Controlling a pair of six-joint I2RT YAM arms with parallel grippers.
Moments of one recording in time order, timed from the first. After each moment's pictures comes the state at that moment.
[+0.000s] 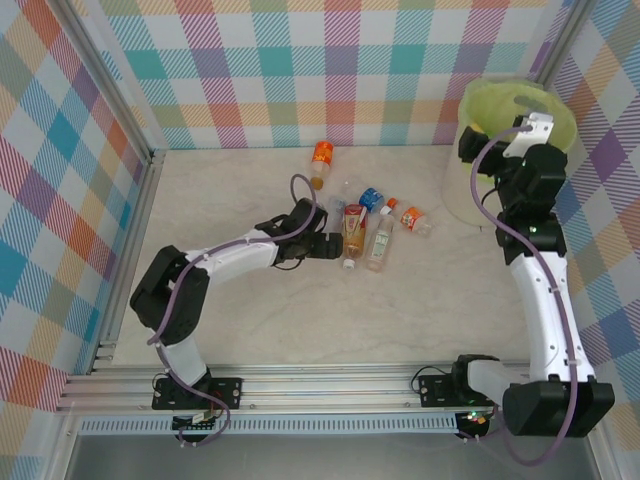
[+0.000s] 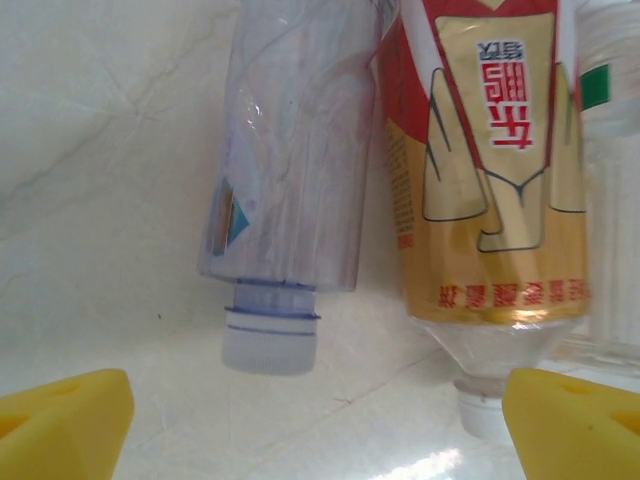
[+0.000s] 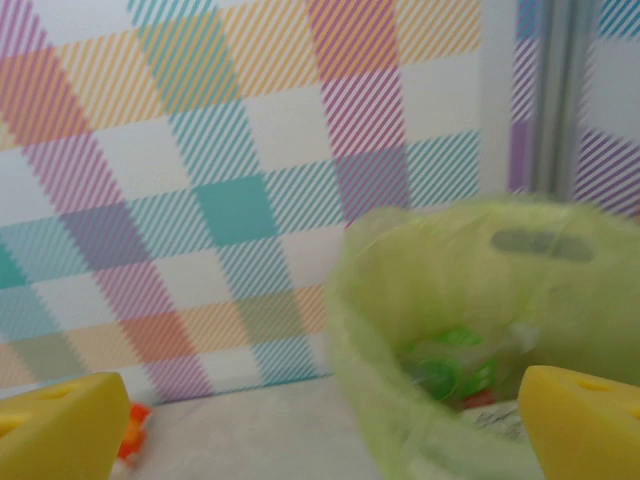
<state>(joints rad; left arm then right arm) -0.68 1.78 1.20 -0.36 -0.08 -0.48 -0.03 1.10 1.20 -0.16 -0.02 0.19</state>
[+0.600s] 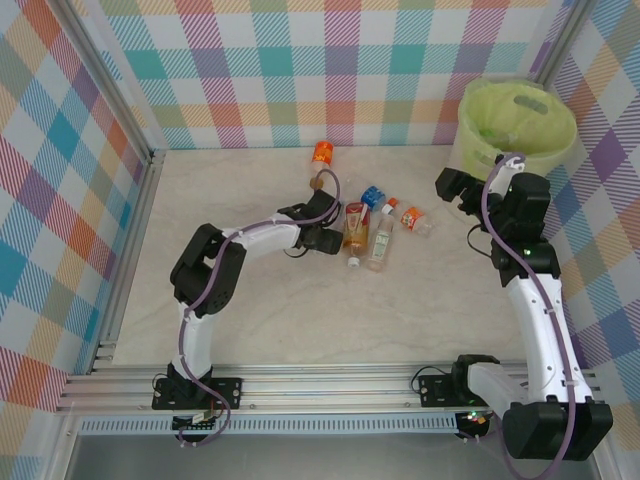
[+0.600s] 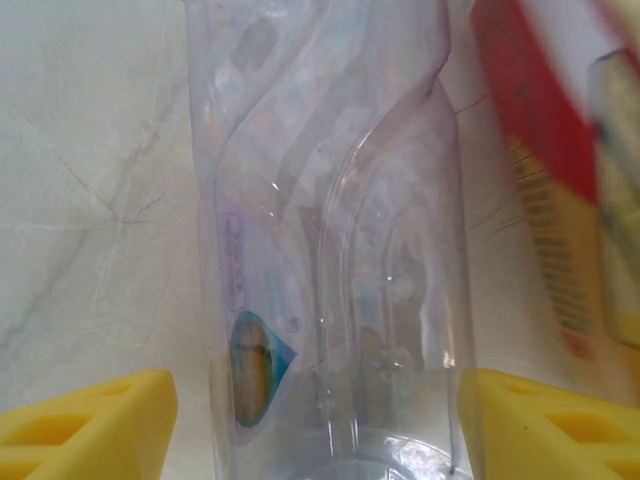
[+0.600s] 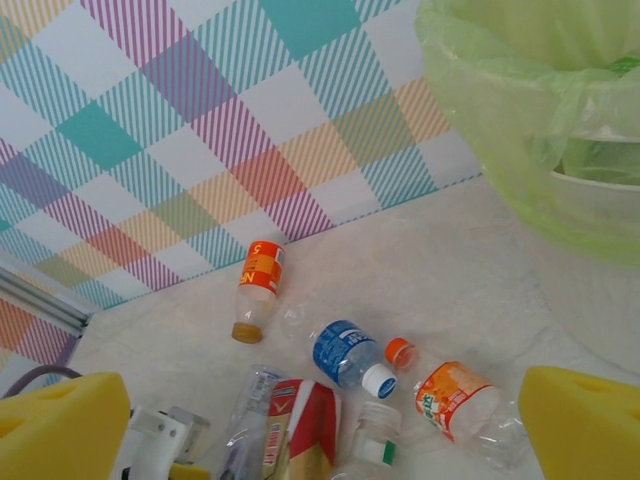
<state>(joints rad) -0.65 2.05 1.44 -0.45 -0.13 -0.26 -0.03 0.99 1.04 -0.34 -0.28 0.44</state>
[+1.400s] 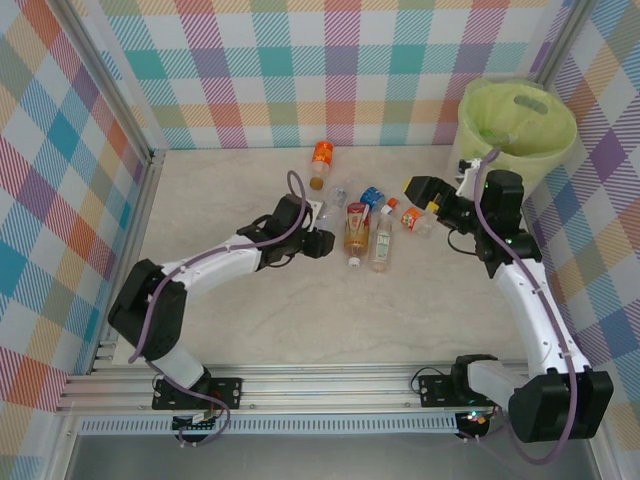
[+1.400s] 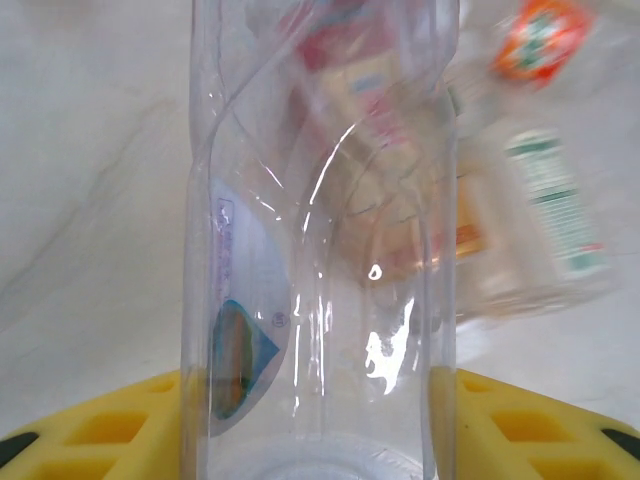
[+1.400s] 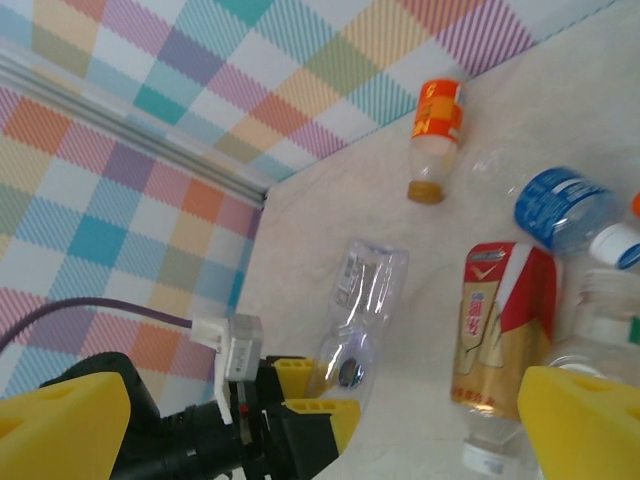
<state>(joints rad) -0.65 1.60 1.08 -0.22 0.09 -0.30 0.08 1.09 1.01 -0.29 -0.65 0.68</state>
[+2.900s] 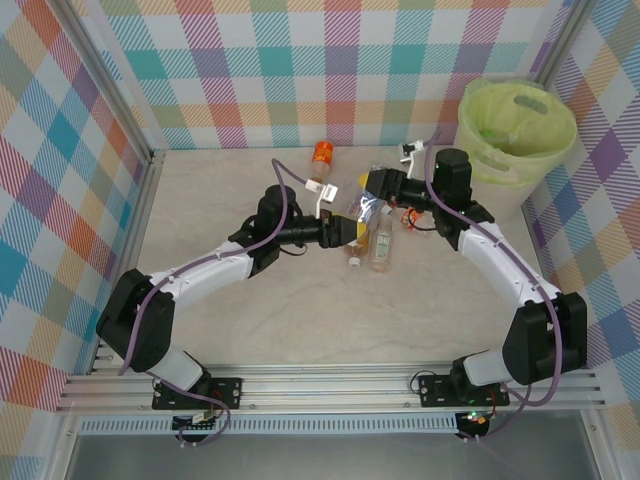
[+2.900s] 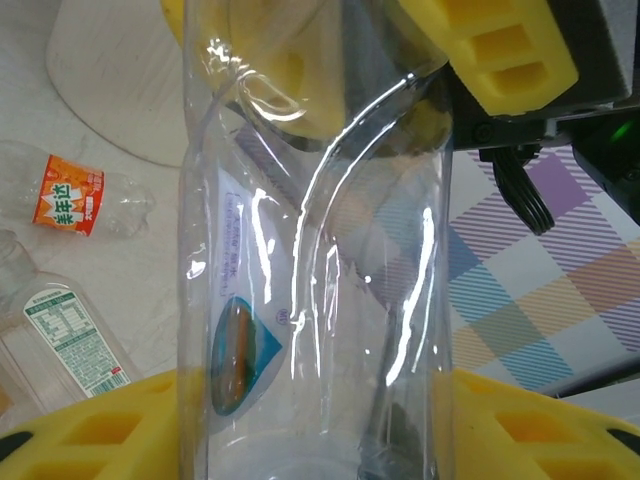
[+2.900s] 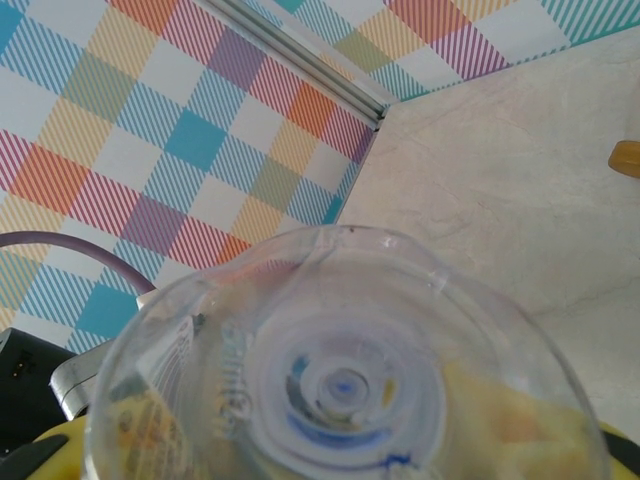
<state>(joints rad) -0.65 1.54 1.03 0.29 0.66 -0.61 0.28 1.40 1.11 0.01 -0.79 0.72</state>
